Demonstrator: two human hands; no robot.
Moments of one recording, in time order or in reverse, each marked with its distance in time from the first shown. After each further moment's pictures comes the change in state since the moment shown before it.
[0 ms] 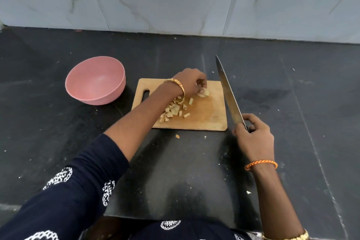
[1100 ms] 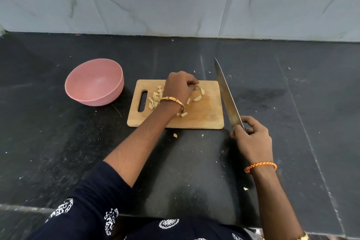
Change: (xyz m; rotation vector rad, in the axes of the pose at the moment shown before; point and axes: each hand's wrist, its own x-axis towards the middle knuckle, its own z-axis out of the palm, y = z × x) left_hand -0.036 0.016 0.017 -0.269 0.475 -0.201; right_hand -0.010 0.001 -0.010 0.053 -0.068 0.051
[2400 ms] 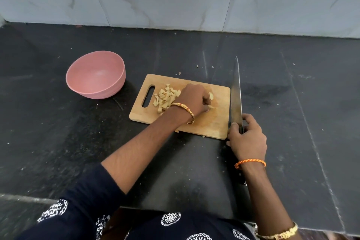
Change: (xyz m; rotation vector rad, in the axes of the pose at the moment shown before) left_hand -0.031 0.014 0.010 0.137 -0.360 0.067; right_hand -0.004 0.012 0.028 -0.123 0.122 -0.003
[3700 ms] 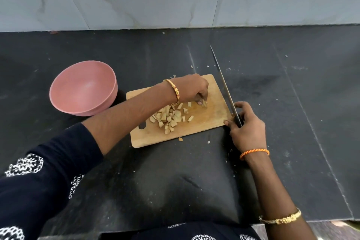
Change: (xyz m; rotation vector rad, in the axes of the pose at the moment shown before) left_hand 0.064 -0.028 -0.034 0.392 -0.438 0.567; right_hand 0.023 -0.012 0.010 -0.059 -0.056 -0.127
